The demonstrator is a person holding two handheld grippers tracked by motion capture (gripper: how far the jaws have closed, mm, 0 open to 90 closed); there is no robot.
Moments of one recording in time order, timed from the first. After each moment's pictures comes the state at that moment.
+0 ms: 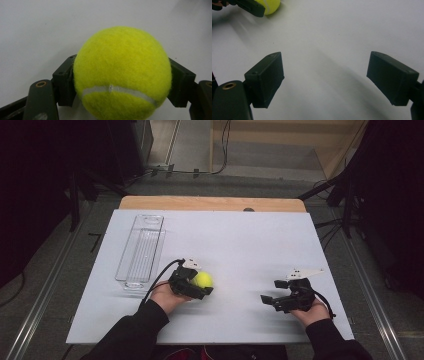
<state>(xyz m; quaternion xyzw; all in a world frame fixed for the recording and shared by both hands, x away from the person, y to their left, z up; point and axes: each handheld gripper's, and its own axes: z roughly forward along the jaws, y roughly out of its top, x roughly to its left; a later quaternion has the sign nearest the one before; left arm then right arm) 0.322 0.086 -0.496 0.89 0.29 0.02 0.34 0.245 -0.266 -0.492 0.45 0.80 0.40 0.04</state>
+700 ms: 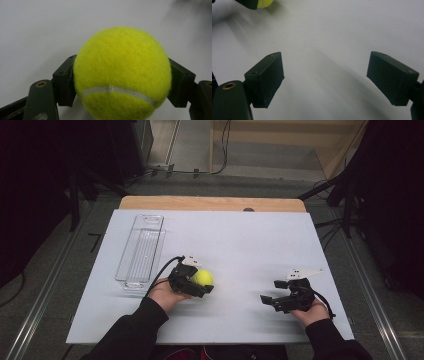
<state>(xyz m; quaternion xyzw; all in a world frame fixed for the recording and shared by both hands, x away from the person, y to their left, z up) 0.323 0.085 -0.478 0.89 0.29 0.01 0.35 0.245 -0.266 -0.492 0.44 0.80 0.40 0.04</state>
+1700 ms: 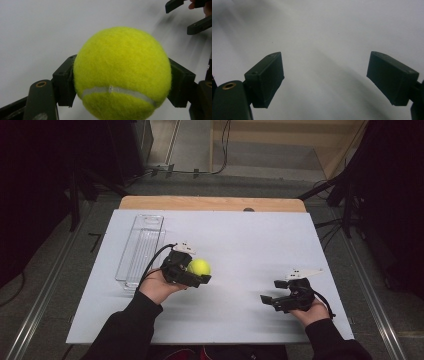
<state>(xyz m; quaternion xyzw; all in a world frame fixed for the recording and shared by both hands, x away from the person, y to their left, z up) 0.327 0.095 -0.428 0.88 0.30 0.01 0.37 0.245 -0.266 -0.493 0.45 0.80 0.39 0.04</state>
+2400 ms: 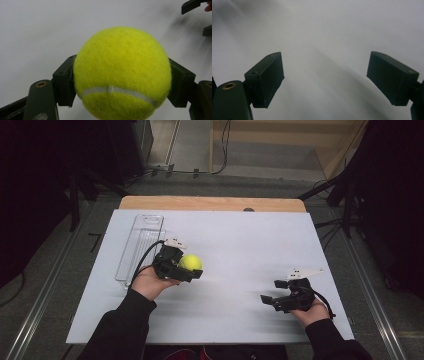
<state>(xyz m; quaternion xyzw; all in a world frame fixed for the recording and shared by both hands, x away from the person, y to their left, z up) 0.337 0.115 -0.424 0.88 0.32 0.02 0.36 0.245 -0.266 -0.492 0.45 0.80 0.39 0.05</state>
